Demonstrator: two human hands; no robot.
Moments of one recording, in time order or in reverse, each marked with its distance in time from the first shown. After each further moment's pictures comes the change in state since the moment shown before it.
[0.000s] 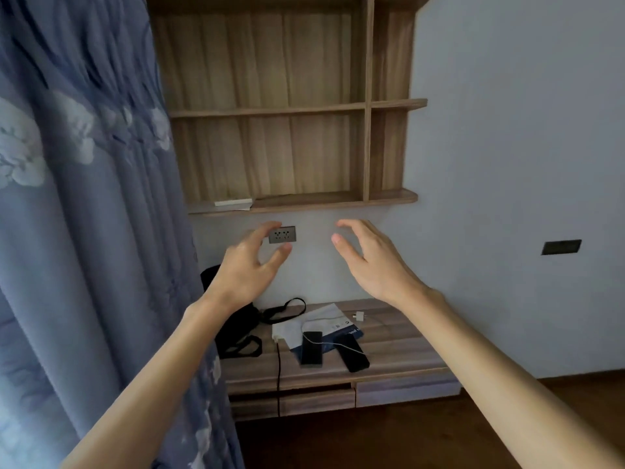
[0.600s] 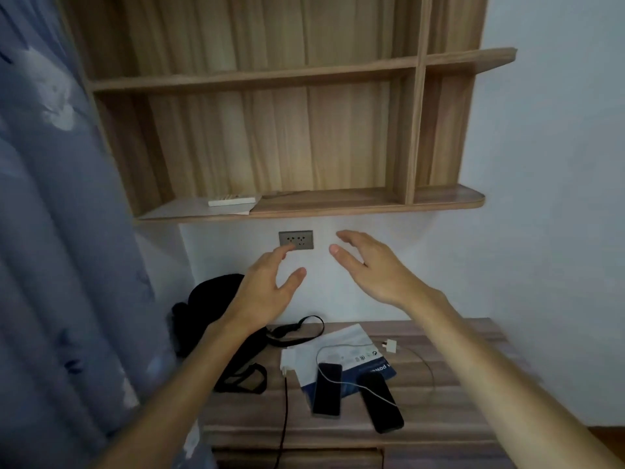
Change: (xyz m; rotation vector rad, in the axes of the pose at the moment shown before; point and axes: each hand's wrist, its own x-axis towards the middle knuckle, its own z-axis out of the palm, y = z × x) left_hand 0.146 -0.127 0.127 0.025 -0.028 -0.099; right_hand 0.178 0.157 0.105 0.078 -0.228 0.002
